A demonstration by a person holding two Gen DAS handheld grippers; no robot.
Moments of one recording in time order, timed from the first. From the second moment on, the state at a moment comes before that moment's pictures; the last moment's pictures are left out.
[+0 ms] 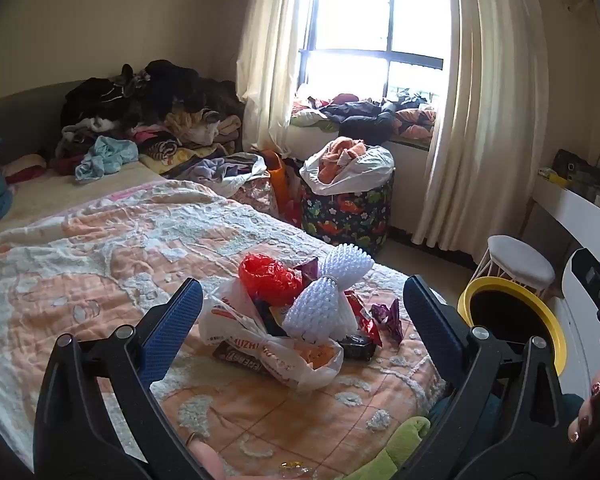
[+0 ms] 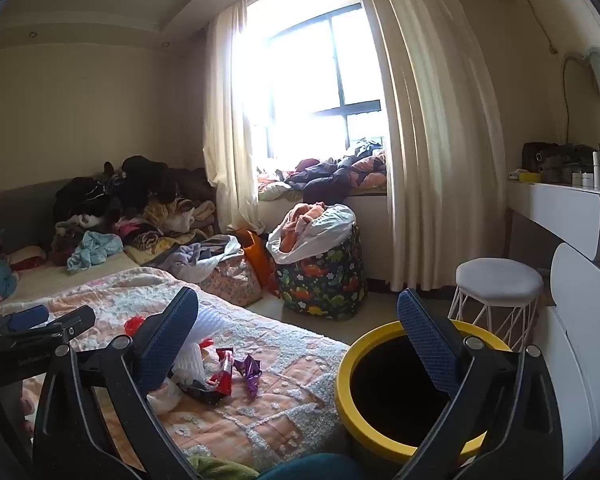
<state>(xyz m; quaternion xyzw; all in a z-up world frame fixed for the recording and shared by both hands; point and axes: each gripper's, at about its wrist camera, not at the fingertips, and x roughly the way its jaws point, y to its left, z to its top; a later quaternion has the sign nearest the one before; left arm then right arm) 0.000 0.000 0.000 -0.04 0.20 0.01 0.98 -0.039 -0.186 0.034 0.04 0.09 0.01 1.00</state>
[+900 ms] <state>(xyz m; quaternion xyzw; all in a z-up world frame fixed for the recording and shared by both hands) 0.005 -0.003 -0.001 -0.05 0.20 0.00 0.98 -0.037 -0.185 0.034 0.03 0.09 0.02 1.00</state>
